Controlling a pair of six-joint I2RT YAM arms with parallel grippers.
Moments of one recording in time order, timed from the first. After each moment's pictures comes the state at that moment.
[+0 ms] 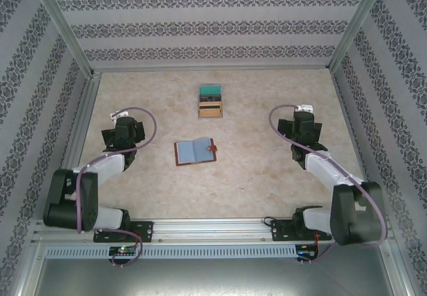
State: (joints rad) left arm -0.04 1.41 0.54 0.27 -0.45 -0.14; right arm 0.07 1.28 0.57 0.12 0.30 0.09
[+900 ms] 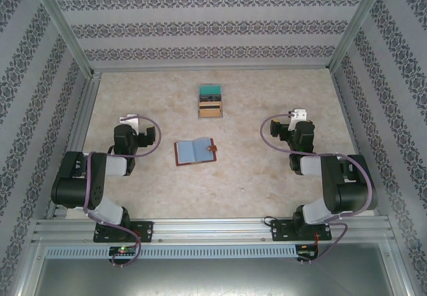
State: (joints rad) left arm 0.00 1.56 0.41 0.69 -0.06 -0.02; right arm 0.01 1.50 0.40 0.74 0.04 0.03
